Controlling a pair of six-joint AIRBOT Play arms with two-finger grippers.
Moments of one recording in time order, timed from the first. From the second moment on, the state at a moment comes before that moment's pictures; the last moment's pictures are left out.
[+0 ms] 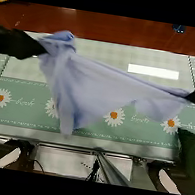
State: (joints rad) left arm -0.03 -0.96 1.36 0.86 -1.44 -1.30; right arm -0.01 -0.92 1.40 -1.38 1.75 1.42
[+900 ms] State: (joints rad) left arm 0.12 -1.35 1.32 1.09 -1.59 -1.36; right arm -0.02 -1.30 1.27 -1.49 1.37 1.37
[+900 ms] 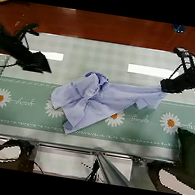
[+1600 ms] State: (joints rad) left arm 0.00 -1.02 0.42 0.84 -1.35 -1.30; right arm -0.05 -1.30 1.27 -1.50 1.35 1.41
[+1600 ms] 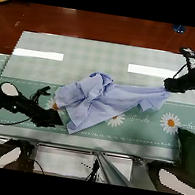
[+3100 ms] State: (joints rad) left arm -0.38 -1.13 0.44 0.51 -0.98 -1.22; right arm -0.05 -1.26 1.27 -1.49 1.35 1.41
